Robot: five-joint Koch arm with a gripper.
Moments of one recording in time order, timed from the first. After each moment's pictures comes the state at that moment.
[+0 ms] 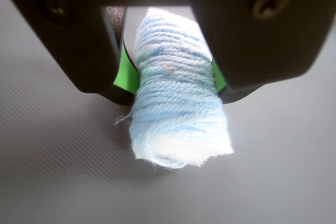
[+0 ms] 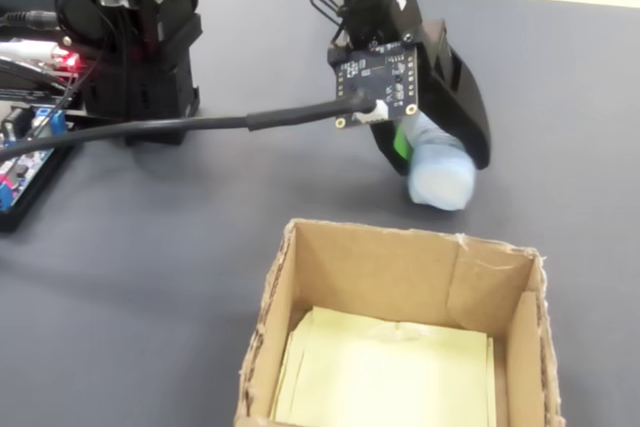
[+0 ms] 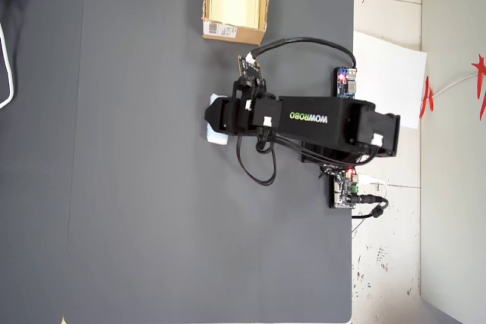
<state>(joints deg) 12.6 92.8 130.3 21.2 95.7</state>
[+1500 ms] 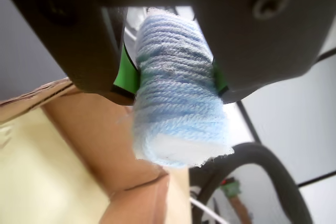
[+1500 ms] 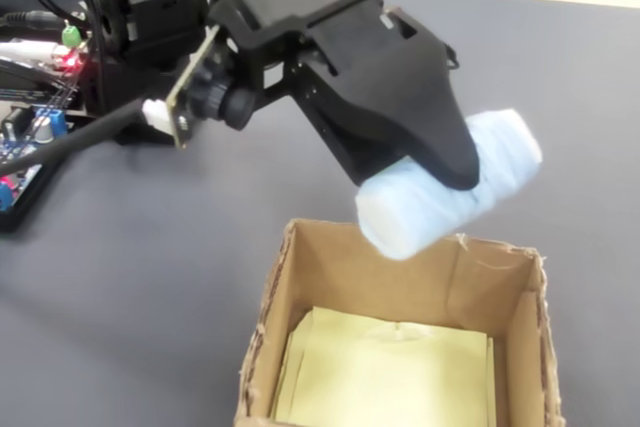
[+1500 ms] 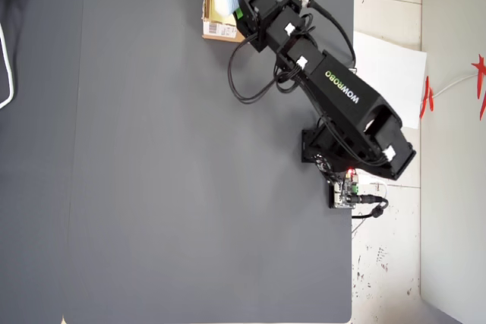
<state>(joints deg) 47.6 101.2 126.7 -4.7 76.4</state>
